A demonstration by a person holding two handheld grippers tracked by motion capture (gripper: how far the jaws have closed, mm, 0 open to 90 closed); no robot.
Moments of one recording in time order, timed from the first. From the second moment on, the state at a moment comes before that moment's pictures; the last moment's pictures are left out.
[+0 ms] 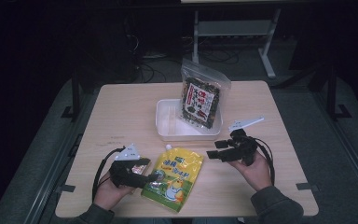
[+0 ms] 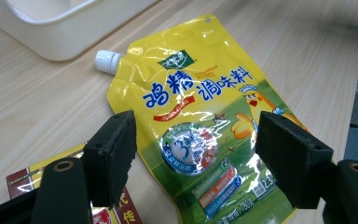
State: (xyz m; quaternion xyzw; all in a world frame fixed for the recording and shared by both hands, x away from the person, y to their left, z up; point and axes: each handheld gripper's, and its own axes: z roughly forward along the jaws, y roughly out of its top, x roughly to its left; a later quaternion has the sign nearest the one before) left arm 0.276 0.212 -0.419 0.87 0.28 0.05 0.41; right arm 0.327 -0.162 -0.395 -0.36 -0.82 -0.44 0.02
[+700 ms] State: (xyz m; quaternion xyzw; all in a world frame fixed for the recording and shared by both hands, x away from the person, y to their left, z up) left arm 0.277 0.204 -0.430 0.88 0.28 0.04 0.37; right arm 0.327 -0.140 -0.418 -0.38 -0.84 -0.39 0.04
